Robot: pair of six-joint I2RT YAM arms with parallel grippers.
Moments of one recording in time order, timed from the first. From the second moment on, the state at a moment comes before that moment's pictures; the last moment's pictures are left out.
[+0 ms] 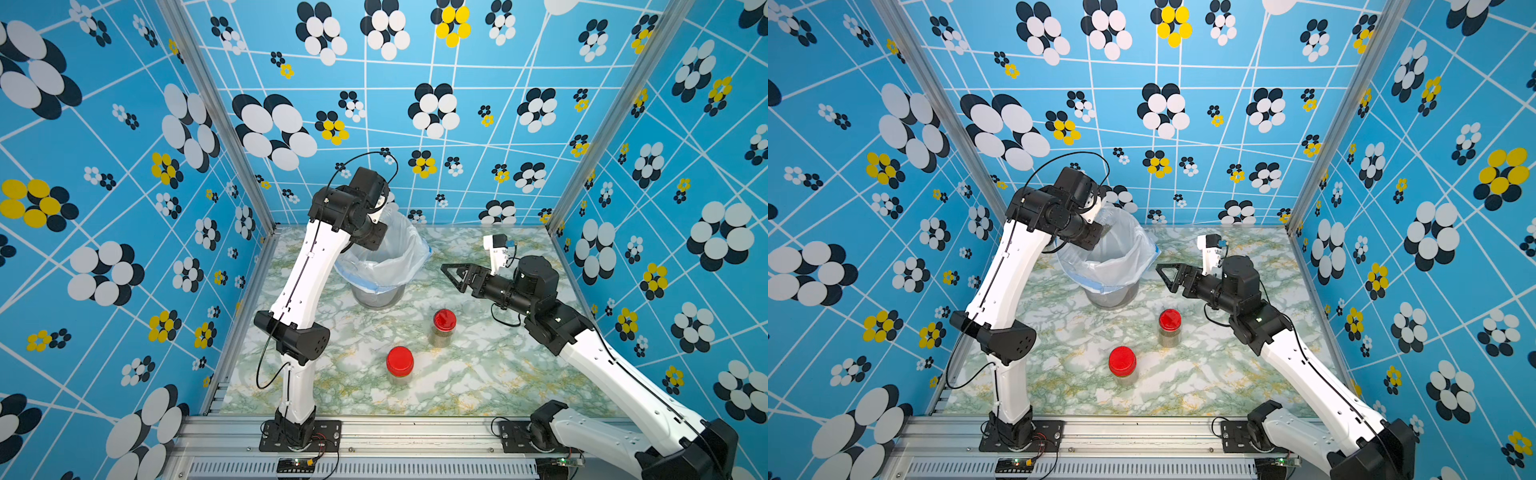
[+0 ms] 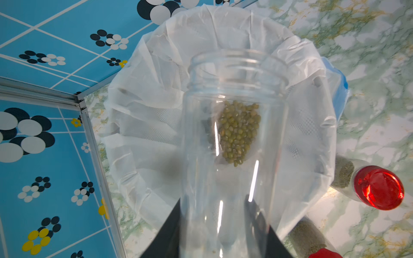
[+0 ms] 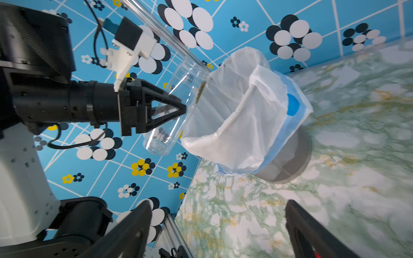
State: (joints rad) left arm -0.47 2.00 2.59 -1.57 -0.11 0.01; right arm 0.54 1.09 0.97 -0.07 -0.35 0.74
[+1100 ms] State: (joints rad) left arm -0.42 2.00 2.59 -1.53 0.12 -0.10; right arm 0.86 1.57 1.27 0.13 -0.22 0.85
